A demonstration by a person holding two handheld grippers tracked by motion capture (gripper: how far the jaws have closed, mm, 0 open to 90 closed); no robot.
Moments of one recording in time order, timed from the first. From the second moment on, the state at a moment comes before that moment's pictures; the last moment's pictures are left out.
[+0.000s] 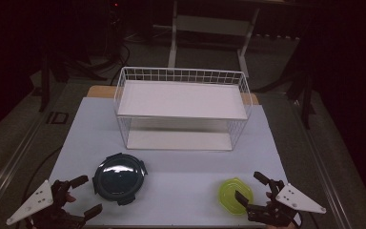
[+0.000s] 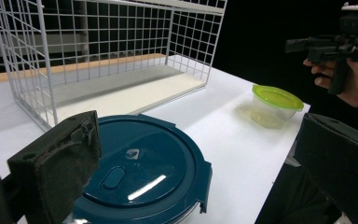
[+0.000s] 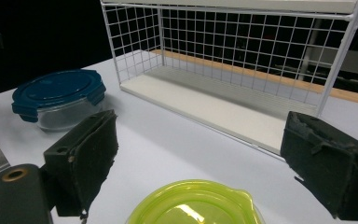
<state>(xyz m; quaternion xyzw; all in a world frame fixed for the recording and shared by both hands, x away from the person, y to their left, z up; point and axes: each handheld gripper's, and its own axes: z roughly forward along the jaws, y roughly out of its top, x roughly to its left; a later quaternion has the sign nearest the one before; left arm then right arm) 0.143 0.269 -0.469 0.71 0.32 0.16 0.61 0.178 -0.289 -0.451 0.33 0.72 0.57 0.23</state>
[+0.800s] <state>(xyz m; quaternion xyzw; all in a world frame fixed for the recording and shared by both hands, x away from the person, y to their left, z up) 0.146 0.296 -0.447 0.74 0.32 0.17 0.56 0.178 -0.288 -0.448 0.33 0.72 0.57 0.23</state>
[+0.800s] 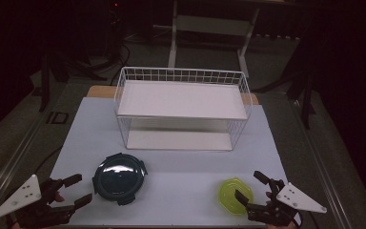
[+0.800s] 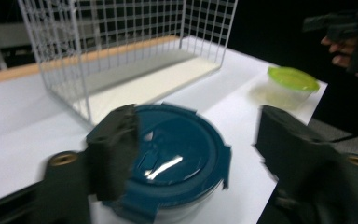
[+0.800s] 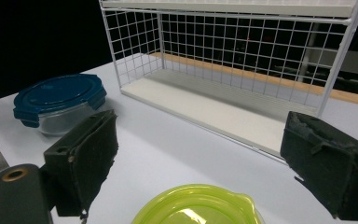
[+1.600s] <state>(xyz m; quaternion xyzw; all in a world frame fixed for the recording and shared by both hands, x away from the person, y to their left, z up) 0.175 0.308 -0.502 0.80 0.39 0.14 0.44 0.179 -0.287 -0.449 0.33 0.72 0.57 0.23</state>
